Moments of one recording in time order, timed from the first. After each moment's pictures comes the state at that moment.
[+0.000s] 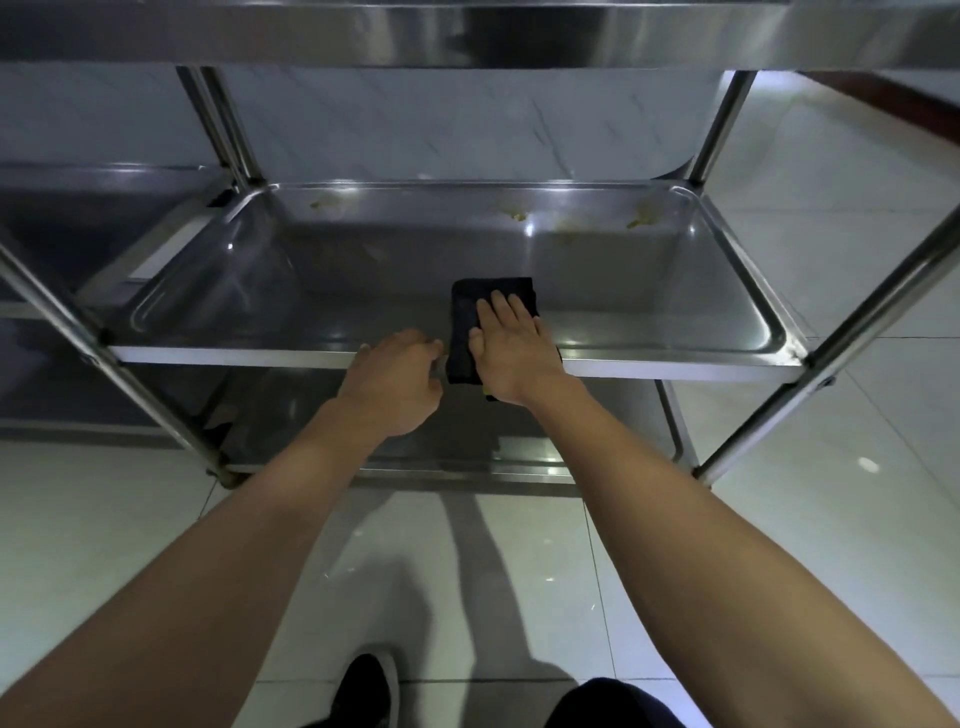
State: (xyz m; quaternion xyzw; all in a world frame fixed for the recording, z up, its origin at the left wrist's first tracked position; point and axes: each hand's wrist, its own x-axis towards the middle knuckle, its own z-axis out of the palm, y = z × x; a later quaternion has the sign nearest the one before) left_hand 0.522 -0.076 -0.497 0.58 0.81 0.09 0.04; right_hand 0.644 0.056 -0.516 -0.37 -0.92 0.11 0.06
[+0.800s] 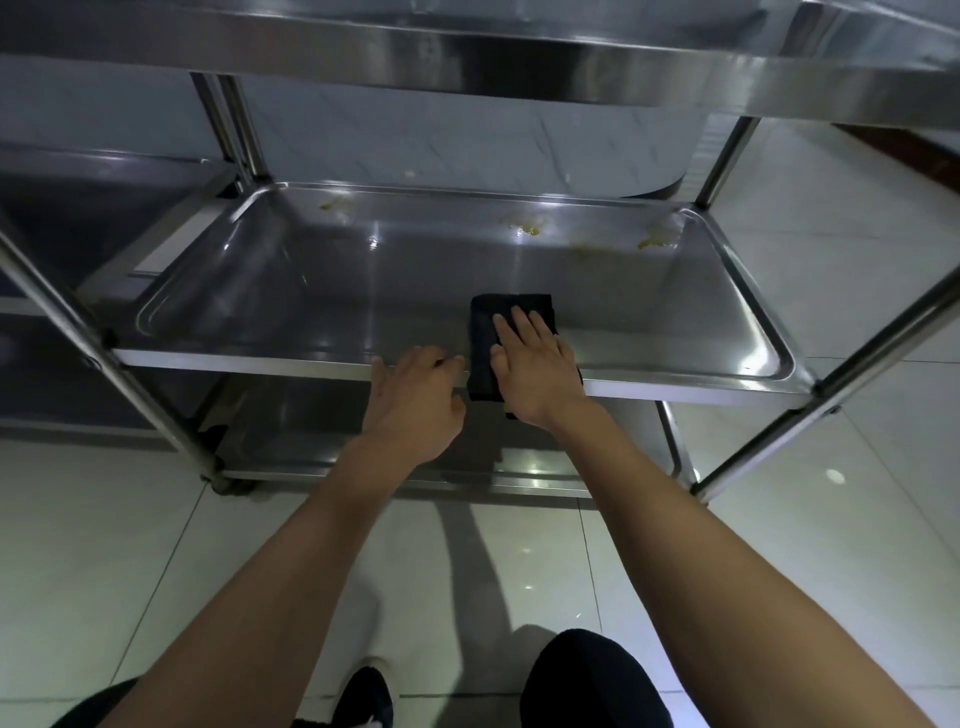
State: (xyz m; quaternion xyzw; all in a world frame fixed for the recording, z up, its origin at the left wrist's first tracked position) left_hand 0.520 -0.080 -0.510 0.57 0.81 0.12 0.00; right_hand 0.642 0.052 -0.516 -0.39 -0.91 0.10 0.08
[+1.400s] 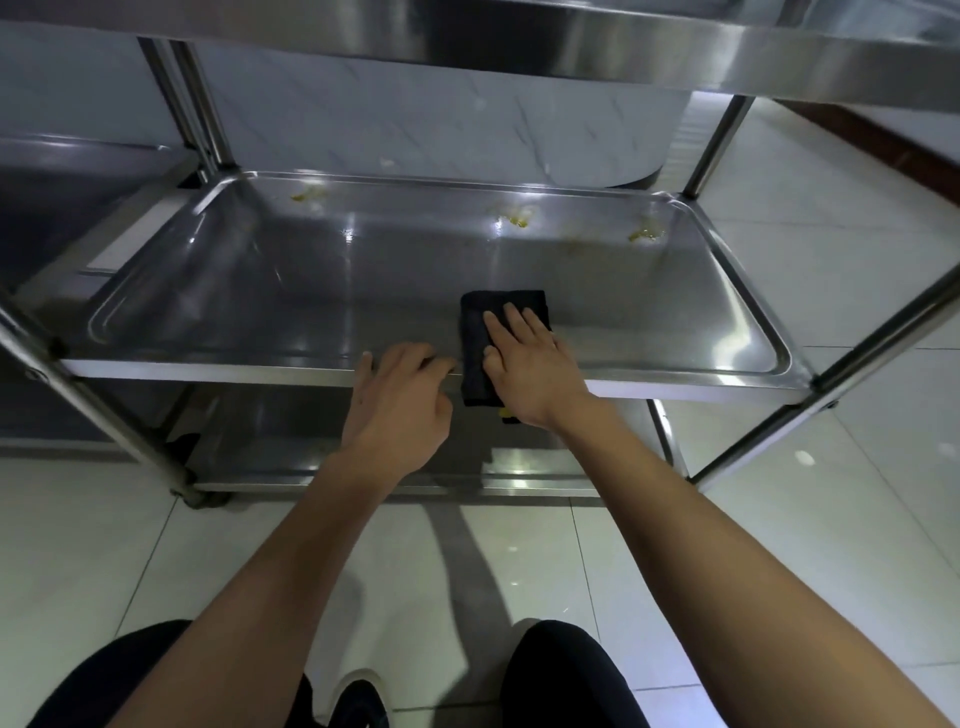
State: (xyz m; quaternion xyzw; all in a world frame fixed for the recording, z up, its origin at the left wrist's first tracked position) left_hand 0.509 -0.078 -0.519 0.59 0.79 0.17 -0.03; right_hand 0.639 0.062 -0.520 -0.39 -0.91 0.09 0.07
